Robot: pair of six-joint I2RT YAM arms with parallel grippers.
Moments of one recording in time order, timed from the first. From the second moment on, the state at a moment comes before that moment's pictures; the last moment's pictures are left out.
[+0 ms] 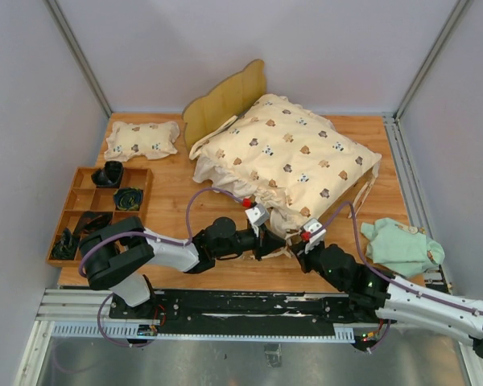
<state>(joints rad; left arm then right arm) -1.07 1.57 0.48 0.98 0.19 -0.36 1.13 0.48 0.18 -0.10 0.42 0.18</state>
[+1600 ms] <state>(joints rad) -1.04 1.59 0.61 0.87 0.03 -0.56 1.13 0.54 0.12 0.12 0.53 0.06</state>
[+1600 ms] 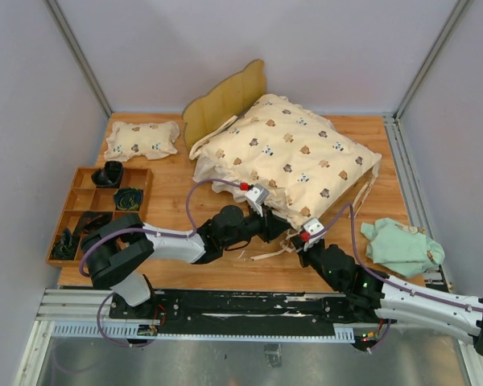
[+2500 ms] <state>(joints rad) -1.04 1.47 0.58 0.87 0.07 -0.54 1.14 0.27 0.16 -0.21 0.49 0.55</state>
